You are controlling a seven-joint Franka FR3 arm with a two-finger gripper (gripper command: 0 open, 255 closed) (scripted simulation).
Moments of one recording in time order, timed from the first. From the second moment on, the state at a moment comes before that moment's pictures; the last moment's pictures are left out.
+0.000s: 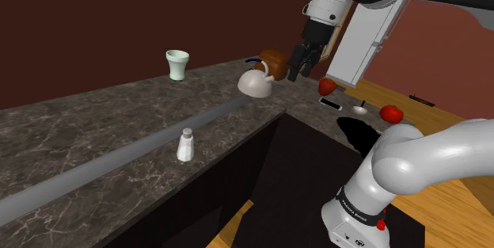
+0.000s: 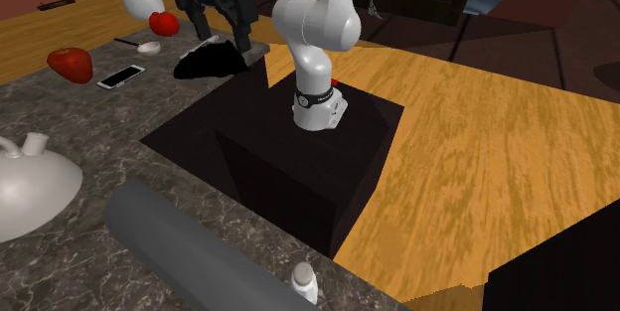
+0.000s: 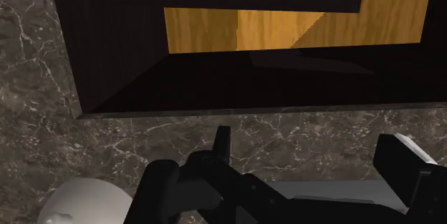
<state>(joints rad) 0.02 -0.76 0.05 -2.39 0.09 1.65 0.04</state>
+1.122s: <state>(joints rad) 0.12 -0.50 0.28 -2.55 0.22 2.24 0.18</state>
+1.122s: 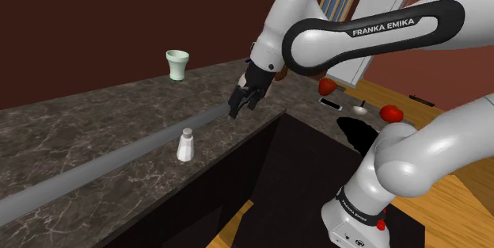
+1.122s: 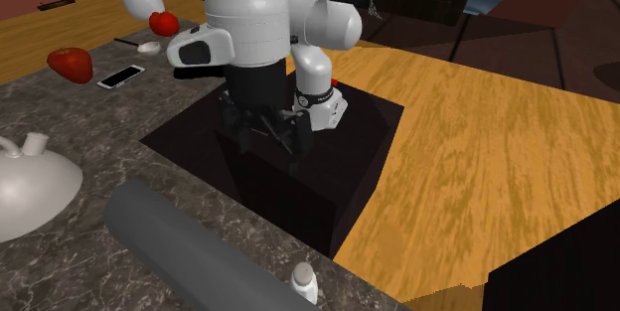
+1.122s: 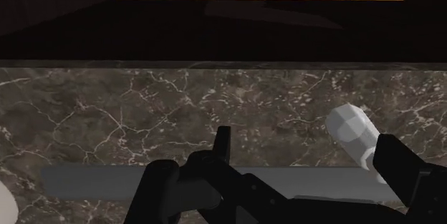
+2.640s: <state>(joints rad) 0.08 0.02 0.50 -2.42 -0.07 2.75 0.51</state>
